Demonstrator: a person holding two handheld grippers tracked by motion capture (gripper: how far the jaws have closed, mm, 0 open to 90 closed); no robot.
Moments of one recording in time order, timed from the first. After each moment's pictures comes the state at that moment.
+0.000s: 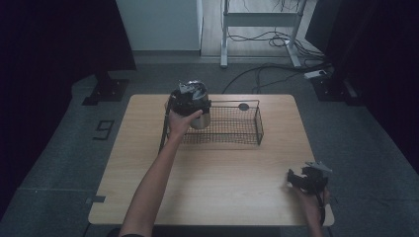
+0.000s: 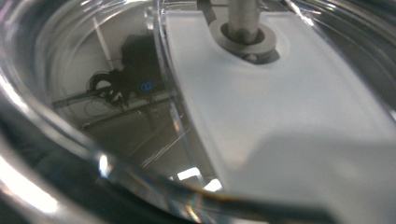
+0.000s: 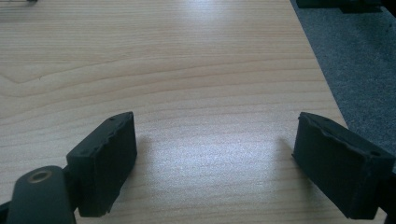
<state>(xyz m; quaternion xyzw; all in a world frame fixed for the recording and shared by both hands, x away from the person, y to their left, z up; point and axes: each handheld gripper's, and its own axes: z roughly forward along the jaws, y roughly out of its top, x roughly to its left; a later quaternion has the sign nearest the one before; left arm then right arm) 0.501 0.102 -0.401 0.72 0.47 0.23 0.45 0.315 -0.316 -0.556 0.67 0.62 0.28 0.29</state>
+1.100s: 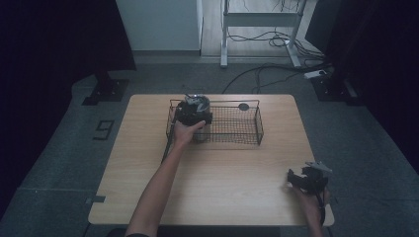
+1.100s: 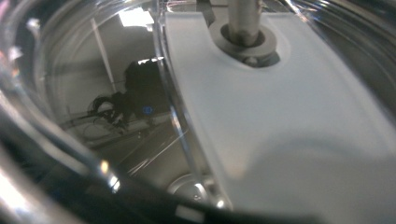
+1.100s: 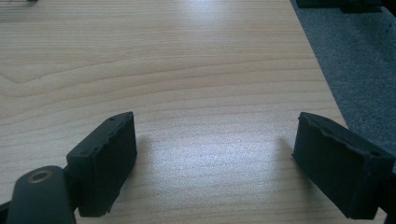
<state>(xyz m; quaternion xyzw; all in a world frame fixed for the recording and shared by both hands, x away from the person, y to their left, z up) 0.513 0.093 -0.462 0.74 0.49 0.22 0.40 0.315 -0.316 -0.556 0.67 0.62 0.28 0.29</state>
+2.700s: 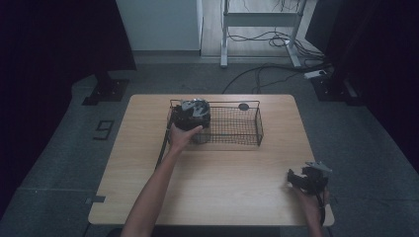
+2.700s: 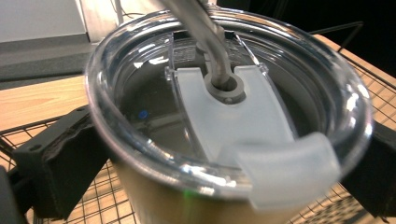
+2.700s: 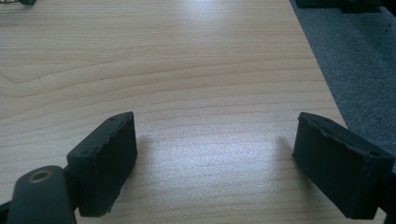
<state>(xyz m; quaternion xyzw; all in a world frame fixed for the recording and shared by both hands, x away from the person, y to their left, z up) 0.489 0.106 -0.458 0.73 0.46 0.24 0.45 0.315 -0.316 -0.556 0.67 0.62 0.28 0.29</state>
